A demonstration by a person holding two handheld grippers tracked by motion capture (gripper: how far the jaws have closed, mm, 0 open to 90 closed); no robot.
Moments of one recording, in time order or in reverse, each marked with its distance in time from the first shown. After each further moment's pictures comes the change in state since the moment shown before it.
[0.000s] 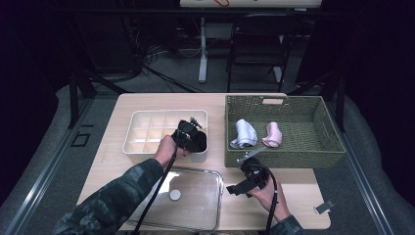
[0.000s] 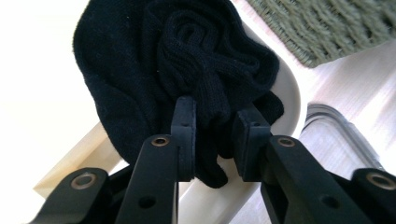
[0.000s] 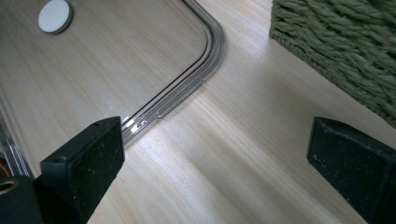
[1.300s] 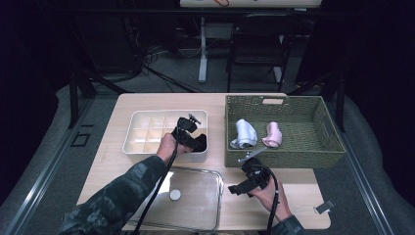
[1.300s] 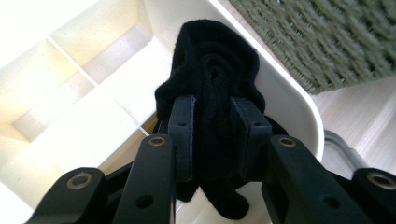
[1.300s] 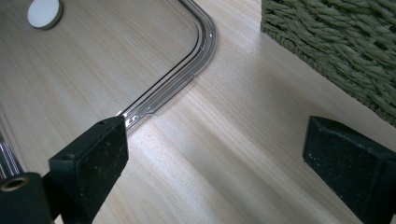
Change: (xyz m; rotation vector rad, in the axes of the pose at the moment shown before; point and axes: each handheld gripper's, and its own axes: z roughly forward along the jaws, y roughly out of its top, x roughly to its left) left arm 0.010 0.006 0.007 -0.053 -0.007 -0.022; right arm -0.003 -0.002 0.000 0.009 -0.010 0.001
